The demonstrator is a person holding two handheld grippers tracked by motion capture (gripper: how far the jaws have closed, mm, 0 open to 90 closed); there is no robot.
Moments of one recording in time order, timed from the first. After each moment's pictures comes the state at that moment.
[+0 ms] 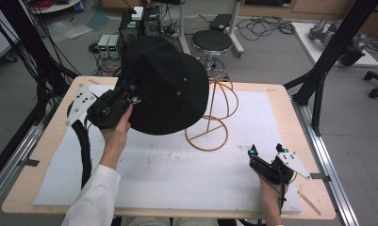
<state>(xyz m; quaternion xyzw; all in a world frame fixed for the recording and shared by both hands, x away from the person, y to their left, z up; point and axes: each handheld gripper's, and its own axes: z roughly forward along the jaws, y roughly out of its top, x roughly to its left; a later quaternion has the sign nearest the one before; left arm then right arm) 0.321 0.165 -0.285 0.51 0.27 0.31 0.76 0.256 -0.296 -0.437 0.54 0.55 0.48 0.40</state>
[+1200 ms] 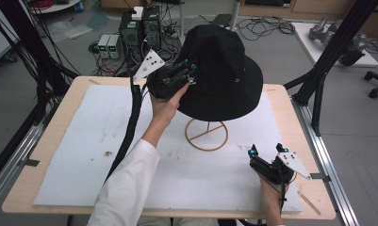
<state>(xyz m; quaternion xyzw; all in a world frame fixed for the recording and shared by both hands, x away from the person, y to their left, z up) 0.386 0.048 -0.246 0.59 0.23 0.21 0.75 0.256 -0.297 -0.437 0.54 0.55 0.49 0.40</state>
